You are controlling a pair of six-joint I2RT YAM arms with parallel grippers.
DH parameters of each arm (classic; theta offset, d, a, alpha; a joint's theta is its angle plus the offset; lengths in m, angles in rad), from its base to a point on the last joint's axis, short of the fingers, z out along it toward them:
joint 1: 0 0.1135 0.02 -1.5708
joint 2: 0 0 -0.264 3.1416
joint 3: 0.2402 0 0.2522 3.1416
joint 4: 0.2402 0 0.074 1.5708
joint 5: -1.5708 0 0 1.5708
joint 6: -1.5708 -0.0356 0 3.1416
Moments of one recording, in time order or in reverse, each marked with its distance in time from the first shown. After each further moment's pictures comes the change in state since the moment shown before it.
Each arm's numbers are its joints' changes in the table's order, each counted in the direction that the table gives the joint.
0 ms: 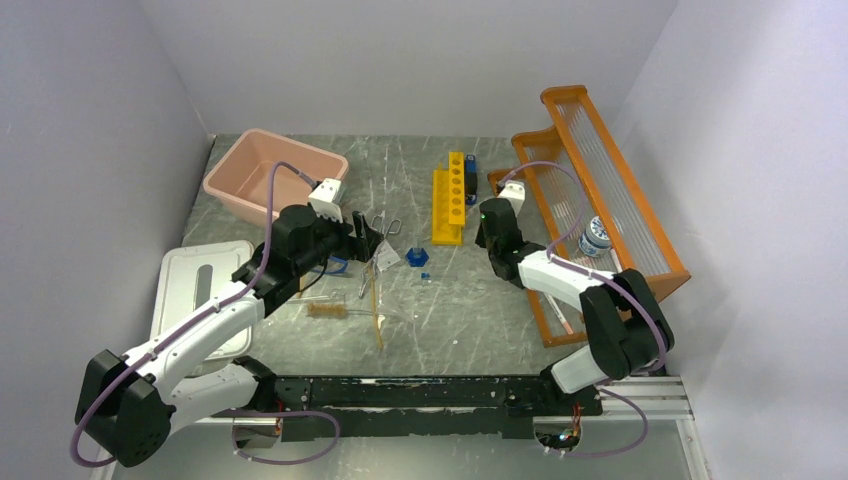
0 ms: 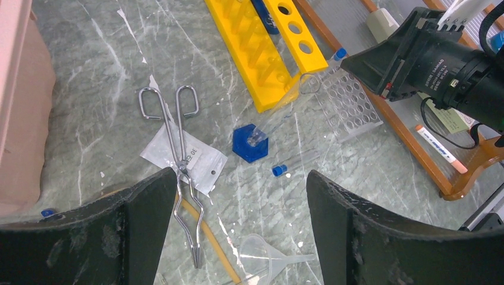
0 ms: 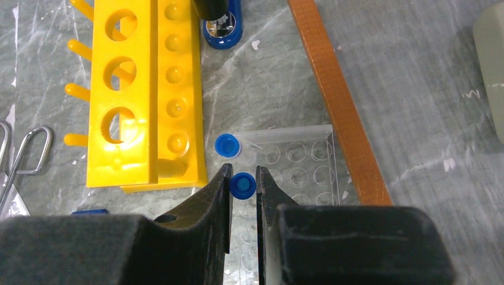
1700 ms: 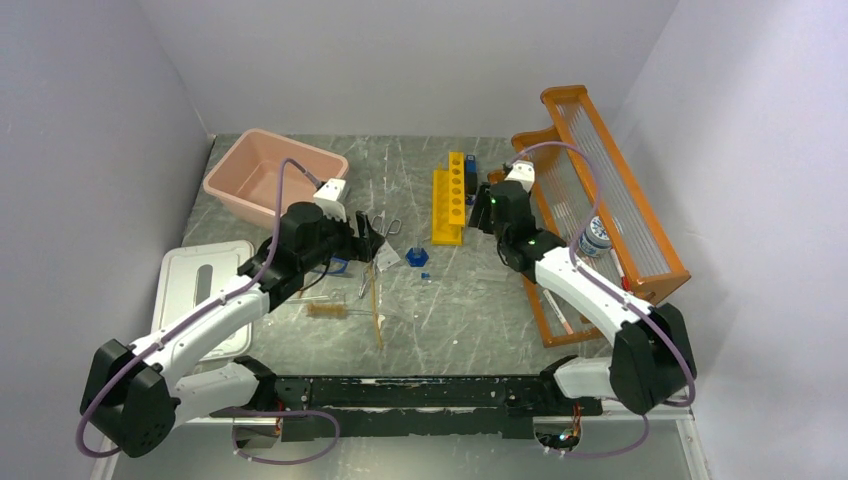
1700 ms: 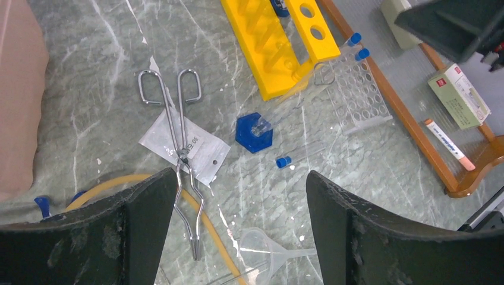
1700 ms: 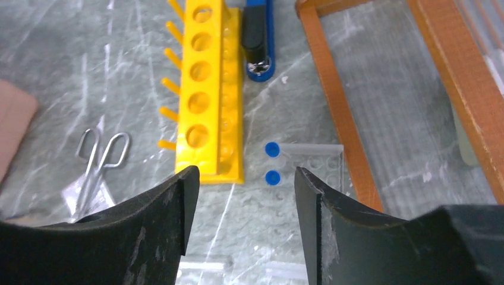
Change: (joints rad) left arm 0.000 0.045 0.008 0.029 0.005 0.017; right arm 0.017 -0.151 0.142 0.233 0.017 0.000
